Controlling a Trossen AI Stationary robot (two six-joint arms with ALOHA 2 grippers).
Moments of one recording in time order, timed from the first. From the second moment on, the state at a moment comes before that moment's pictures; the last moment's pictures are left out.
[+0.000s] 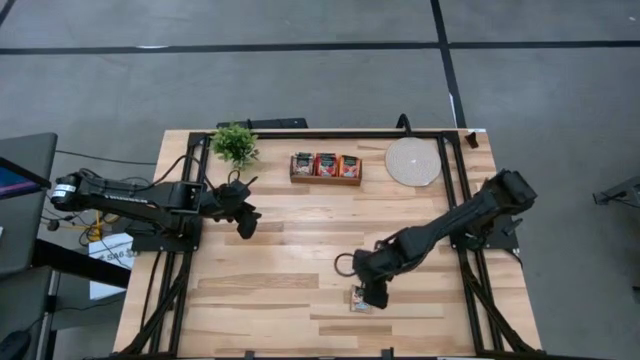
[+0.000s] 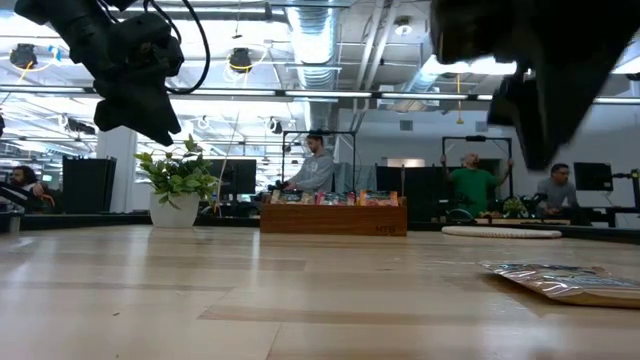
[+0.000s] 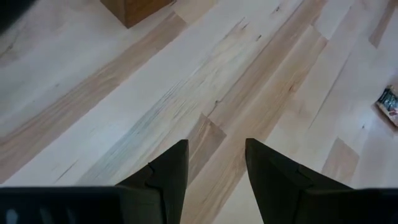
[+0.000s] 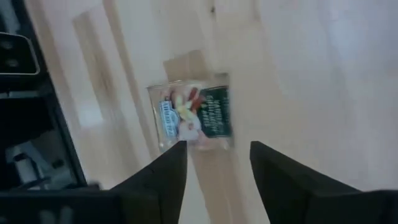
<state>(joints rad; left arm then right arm) -0.02 0.88 0.59 -0.53 -0.22 -0.72 0.43 1.69 1.13 -0.66 -0.13 0.72</state>
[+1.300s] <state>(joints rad) -0.02 0.88 0.59 -0.54 -0.22 -0.65 0.42 1.98 1.25 -0.68 -0.09 0.72</state>
